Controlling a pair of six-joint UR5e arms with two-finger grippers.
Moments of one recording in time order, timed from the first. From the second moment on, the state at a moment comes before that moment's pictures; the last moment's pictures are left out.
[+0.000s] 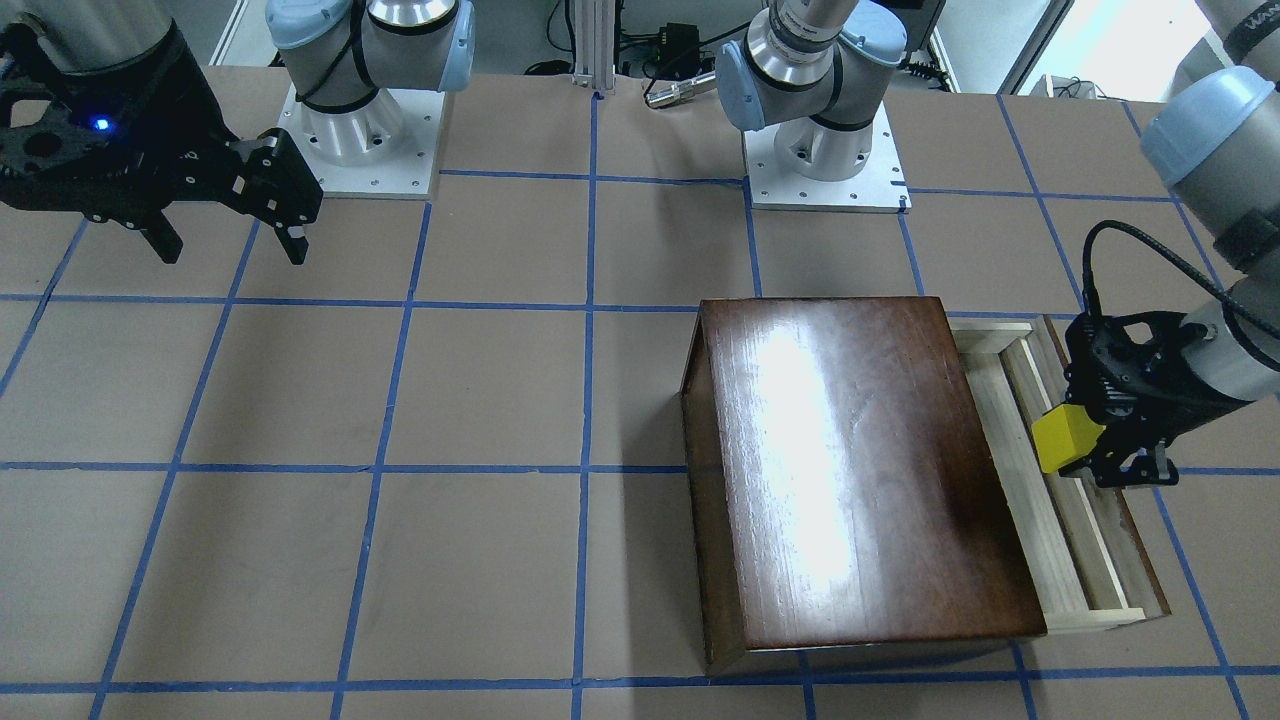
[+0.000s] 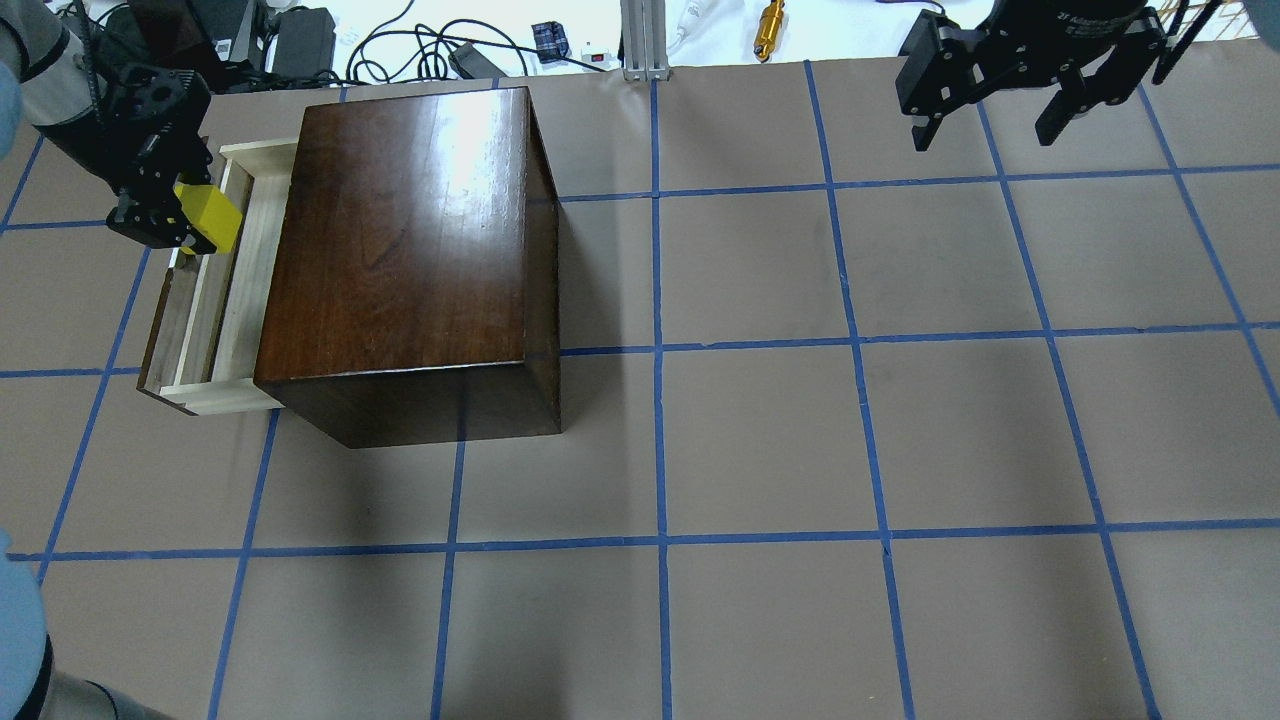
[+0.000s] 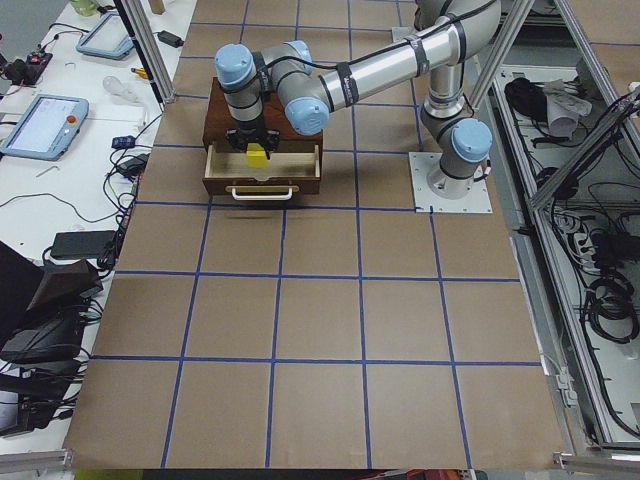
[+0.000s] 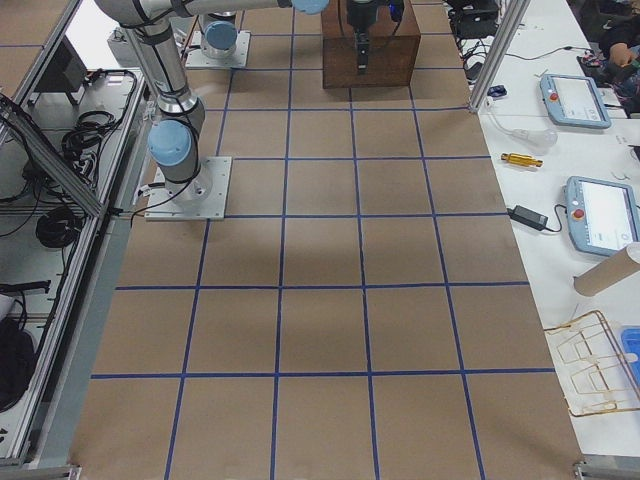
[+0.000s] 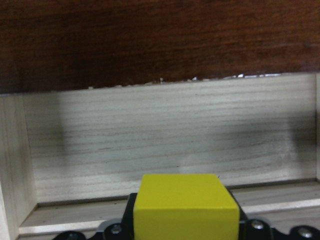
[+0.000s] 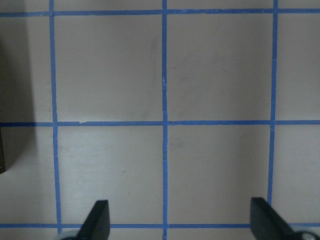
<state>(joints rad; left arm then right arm) -1.20 -1.88 -1.48 -1.41 1.52 1.98 1.54 -1.53 1.41 -1.53 -1.56 -0.04</state>
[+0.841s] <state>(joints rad) -1.20 -1.88 -1.57 -1.32 1.51 1.98 1.54 -1.53 1.41 -1.53 -1.56 -0.04</state>
